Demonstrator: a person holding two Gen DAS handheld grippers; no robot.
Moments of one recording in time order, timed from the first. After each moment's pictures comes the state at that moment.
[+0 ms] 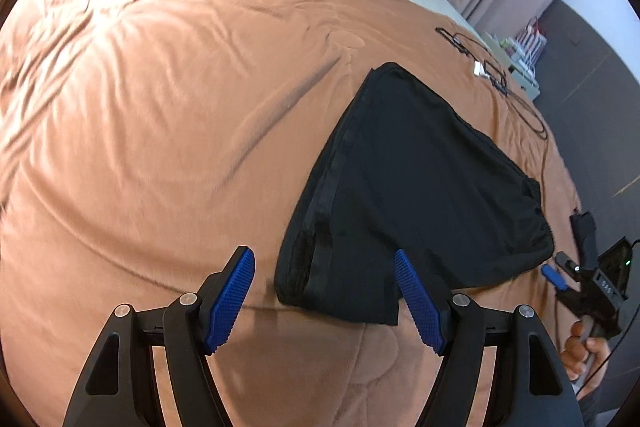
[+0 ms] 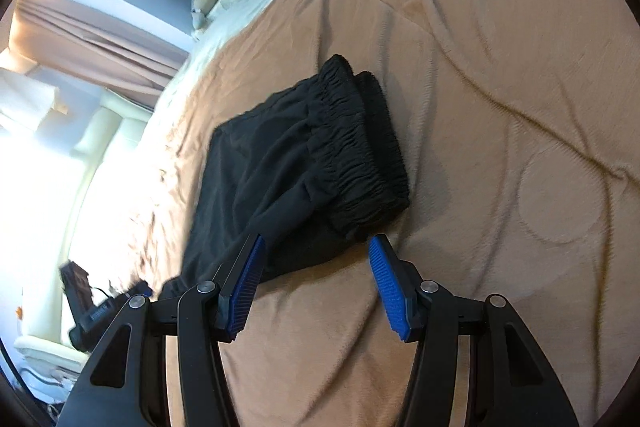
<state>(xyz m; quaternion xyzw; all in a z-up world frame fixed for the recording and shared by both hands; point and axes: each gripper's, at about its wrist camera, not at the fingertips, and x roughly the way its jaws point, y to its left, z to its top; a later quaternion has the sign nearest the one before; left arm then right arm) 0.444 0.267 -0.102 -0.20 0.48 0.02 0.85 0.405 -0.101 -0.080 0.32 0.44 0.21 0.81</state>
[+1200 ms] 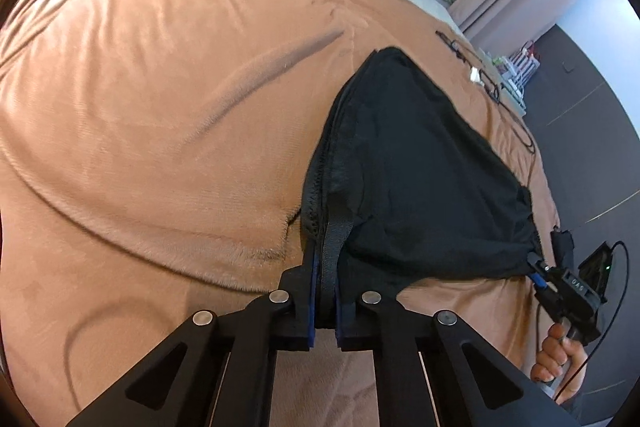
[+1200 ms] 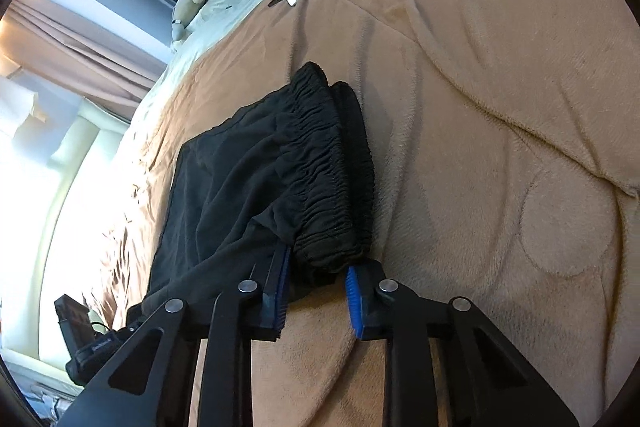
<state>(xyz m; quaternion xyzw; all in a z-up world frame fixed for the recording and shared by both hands) 0.437 0.269 -0.138 -0.27 0.46 -0.01 0.84 0.398 -0.078 -0.082 0.29 0.43 0.16 0.84</state>
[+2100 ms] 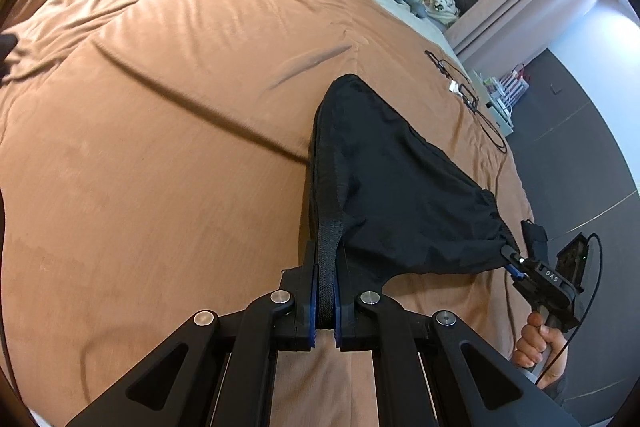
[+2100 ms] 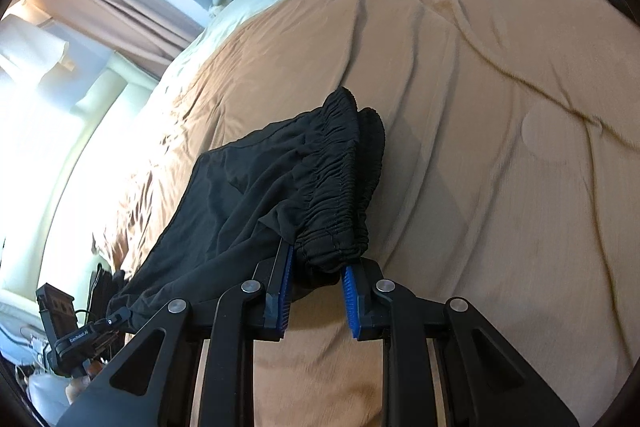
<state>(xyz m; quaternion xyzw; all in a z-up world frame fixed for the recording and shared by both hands) 0.295 0.274 -0.093 -0.30 0.44 0.01 0.85 0.347 -0.070 -0.055 0.23 0.45 0.22 0.84</state>
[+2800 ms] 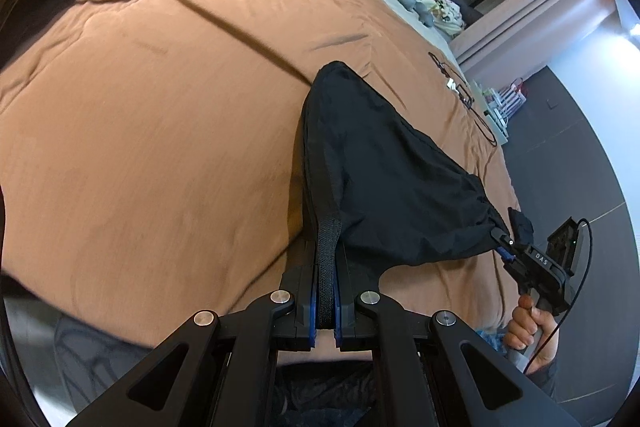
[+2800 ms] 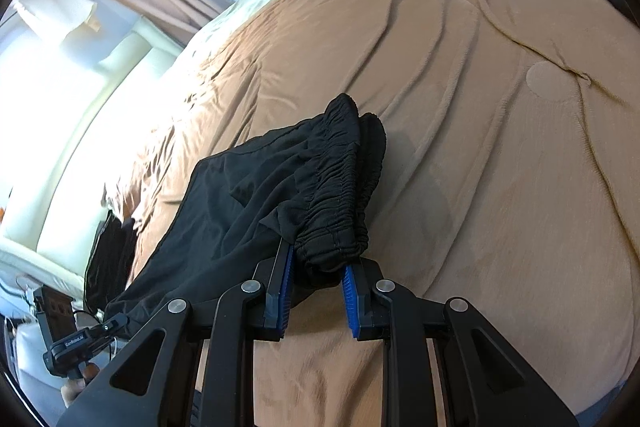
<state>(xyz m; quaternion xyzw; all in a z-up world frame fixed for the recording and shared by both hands) 0.185 0.262 -0.104 -0.35 0.42 0.02 0.84 0.300 -0.058 -0.048 0.19 0.45 0.26 0.84</state>
